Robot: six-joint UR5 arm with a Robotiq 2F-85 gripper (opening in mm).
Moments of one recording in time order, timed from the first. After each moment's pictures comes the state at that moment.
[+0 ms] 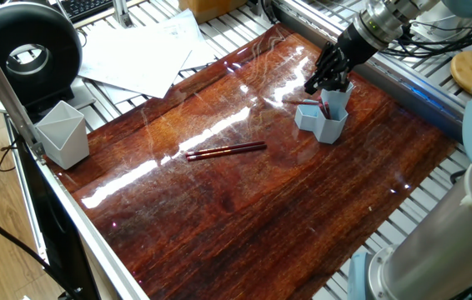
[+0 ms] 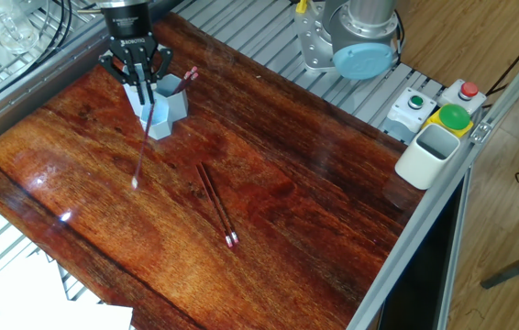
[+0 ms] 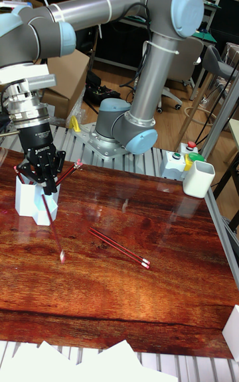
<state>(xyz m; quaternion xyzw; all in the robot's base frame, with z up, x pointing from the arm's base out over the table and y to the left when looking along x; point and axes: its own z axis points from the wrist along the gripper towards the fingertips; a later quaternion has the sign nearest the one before) 0.496 -0.144 0.104 -0.40 0.88 0.12 0.25</state>
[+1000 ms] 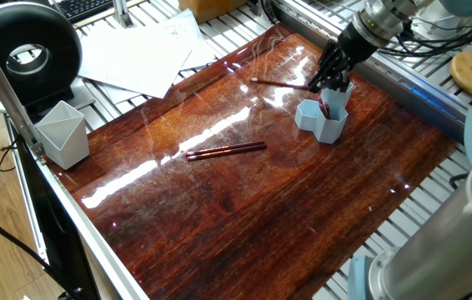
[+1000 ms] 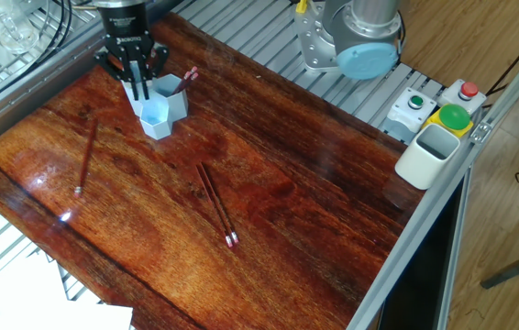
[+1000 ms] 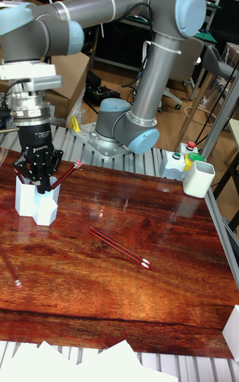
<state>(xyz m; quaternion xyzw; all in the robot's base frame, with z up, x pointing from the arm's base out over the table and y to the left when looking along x) 0.498 -0.161 0.107 -0.39 0.90 0.07 0.18</state>
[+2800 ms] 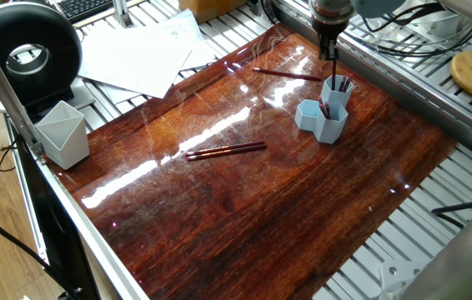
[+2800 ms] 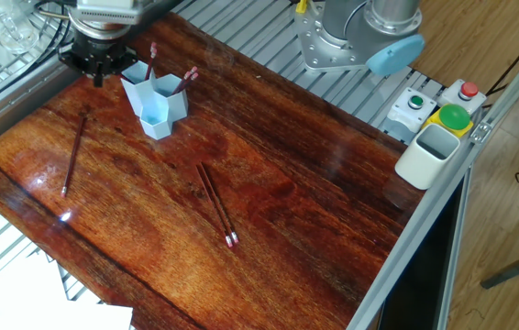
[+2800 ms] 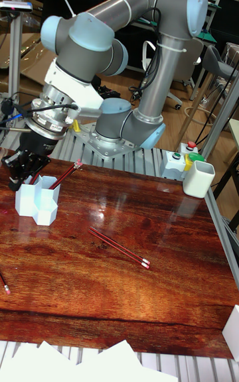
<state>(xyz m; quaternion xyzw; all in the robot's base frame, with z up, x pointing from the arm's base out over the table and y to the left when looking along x) 0.533 -0.225 0.130 -0.42 0.89 -0.17 0.00</state>
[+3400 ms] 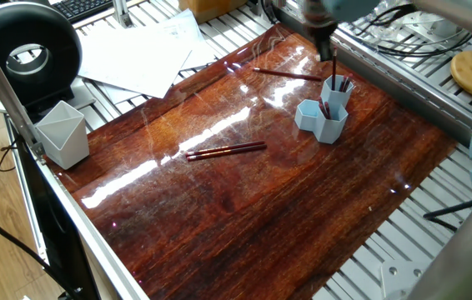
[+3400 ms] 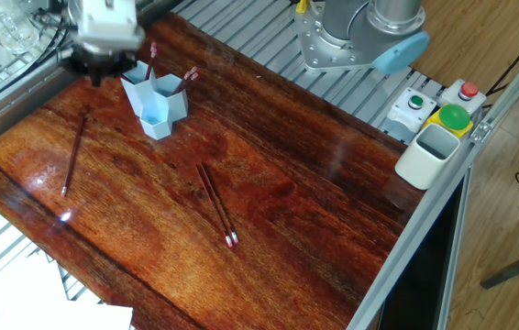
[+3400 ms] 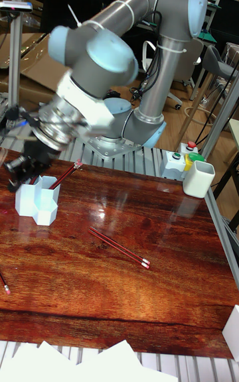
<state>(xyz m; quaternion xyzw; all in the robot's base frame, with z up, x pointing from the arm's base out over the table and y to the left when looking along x) 0.551 -0.213 0.125 -0.43 0.88 -0.21 -0.05</state>
